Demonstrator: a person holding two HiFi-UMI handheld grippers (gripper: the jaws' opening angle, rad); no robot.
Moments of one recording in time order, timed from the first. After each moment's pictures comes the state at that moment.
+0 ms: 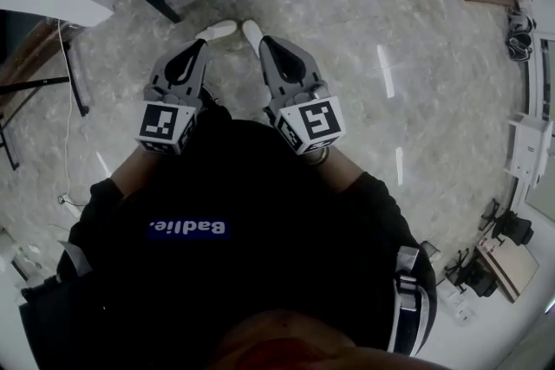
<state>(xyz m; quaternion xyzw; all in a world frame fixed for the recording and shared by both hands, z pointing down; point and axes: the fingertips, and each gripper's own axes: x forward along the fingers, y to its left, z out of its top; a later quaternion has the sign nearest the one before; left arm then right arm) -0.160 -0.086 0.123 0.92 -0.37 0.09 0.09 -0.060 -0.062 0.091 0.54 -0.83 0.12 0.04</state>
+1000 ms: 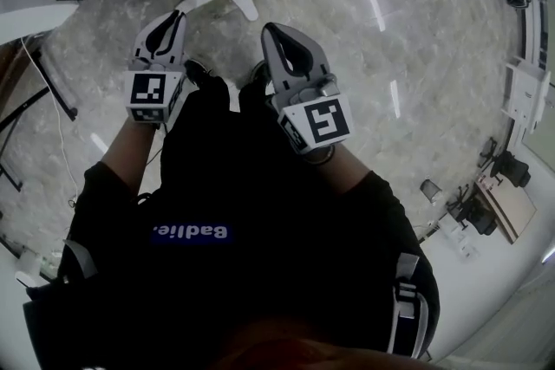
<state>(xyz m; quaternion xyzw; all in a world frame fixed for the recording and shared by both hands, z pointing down) -0.168 -0.214 0.276 0.93 -0.30 0.19 0.11 -0.056 -0.144 0.169 0.59 -0.78 0.17 0.11</state>
